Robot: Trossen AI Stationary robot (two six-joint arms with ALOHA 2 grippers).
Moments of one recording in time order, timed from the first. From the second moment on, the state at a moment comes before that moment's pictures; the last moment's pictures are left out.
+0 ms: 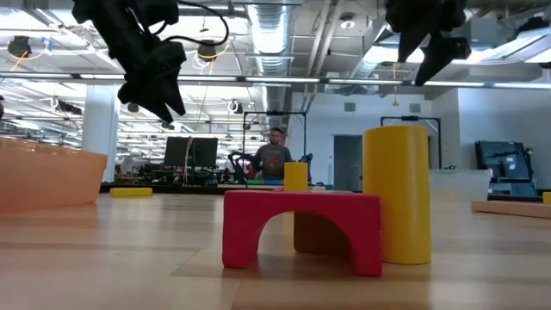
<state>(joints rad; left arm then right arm) 0.41 1.03 0.78 -0.63 -0.11 -0.36 -0.04 1.19 1.17 -1.04 0.07 0.79</state>
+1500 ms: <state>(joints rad) -0.72 1.24 0.89 -0.64 -0.06 -1.54 -0.03 1.19 1.17 -0.96 0.22 0.30</state>
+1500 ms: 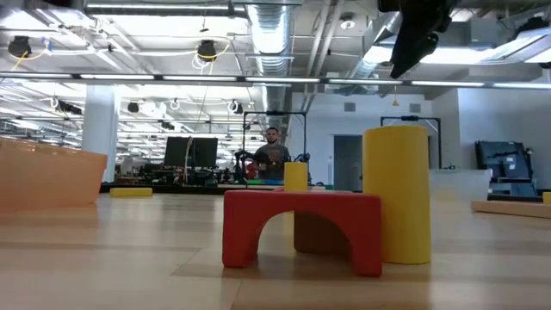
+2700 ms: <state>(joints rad) -0.98 1.69 0.97 -0.62 -0.14 -1.53 0.22 1.19 1.17 -0.94 0.25 0.92</state>
